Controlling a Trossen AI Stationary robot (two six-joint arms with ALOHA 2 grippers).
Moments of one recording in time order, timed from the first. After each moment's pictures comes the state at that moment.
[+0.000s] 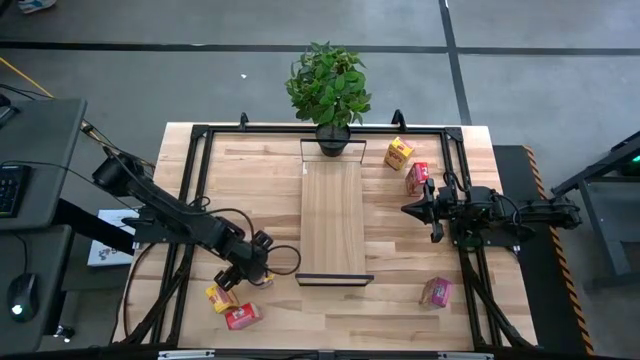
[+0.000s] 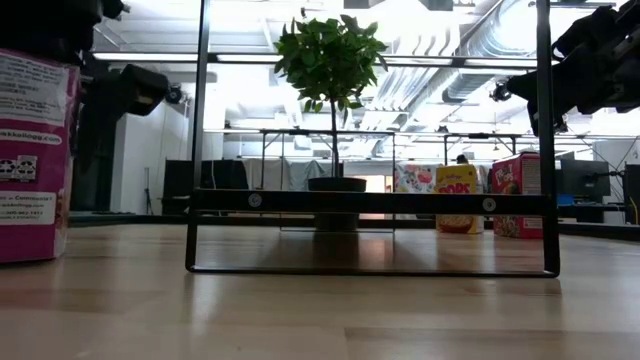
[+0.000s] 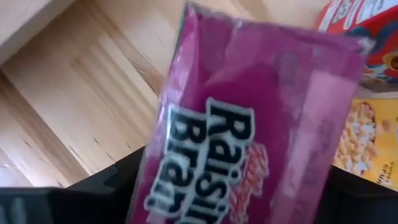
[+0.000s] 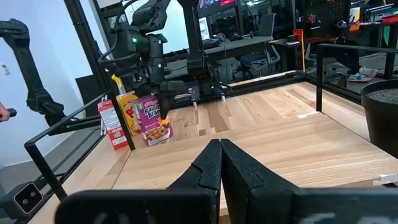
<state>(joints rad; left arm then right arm) -0.50 1.41 0.84 -0.67 0.03 0.21 0.04 0.01 0.02 0.00 0.04 0.20</state>
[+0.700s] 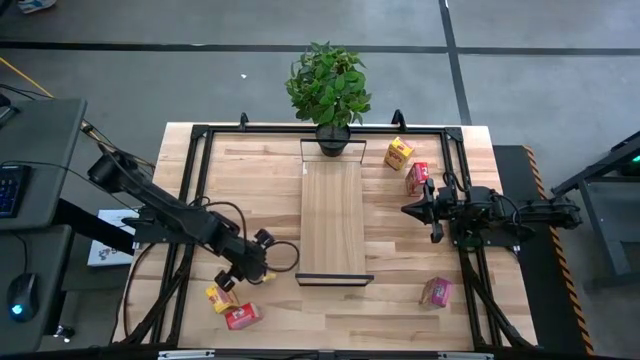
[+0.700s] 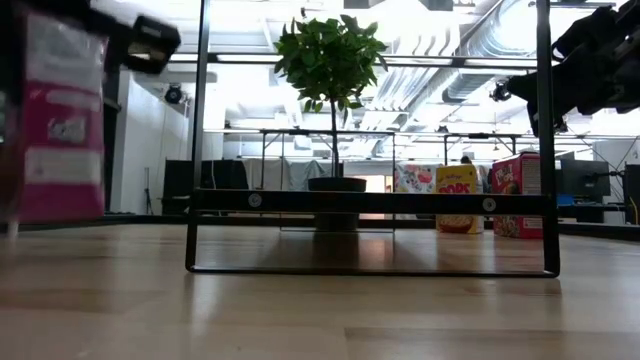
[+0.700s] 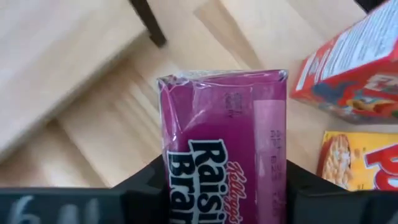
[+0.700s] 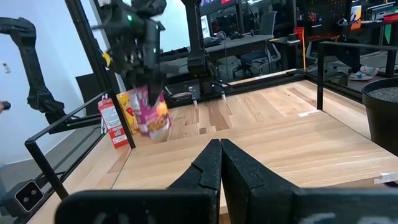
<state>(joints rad) -0.50 1.33 0.91 -0.71 0.01 0.22 0.04 0.02 0.02 0.00 0.04 0.20</state>
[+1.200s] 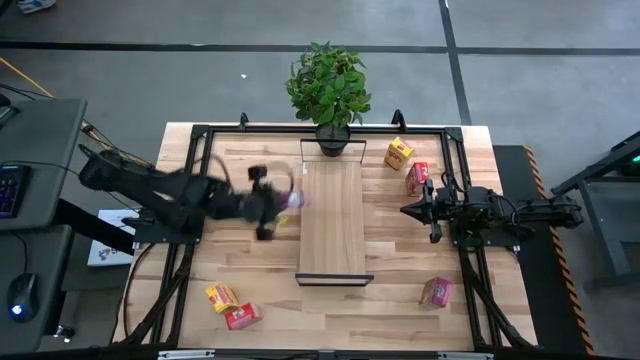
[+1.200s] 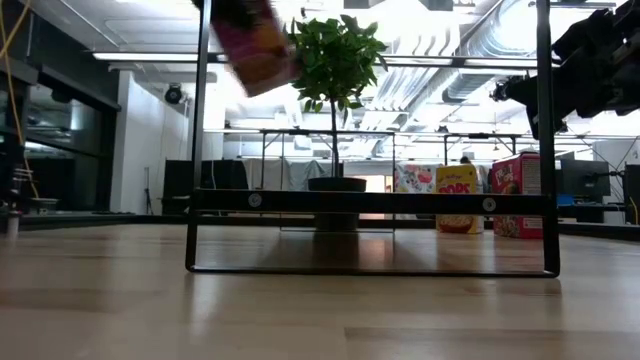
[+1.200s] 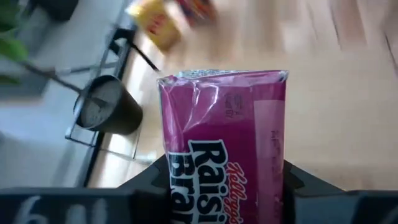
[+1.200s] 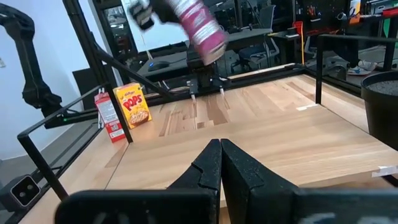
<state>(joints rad) -0.22 1.26 1.20 -0.69 -0.53 -0.07 0.04 0.05 0.02 0.00 0.04 0.20</state>
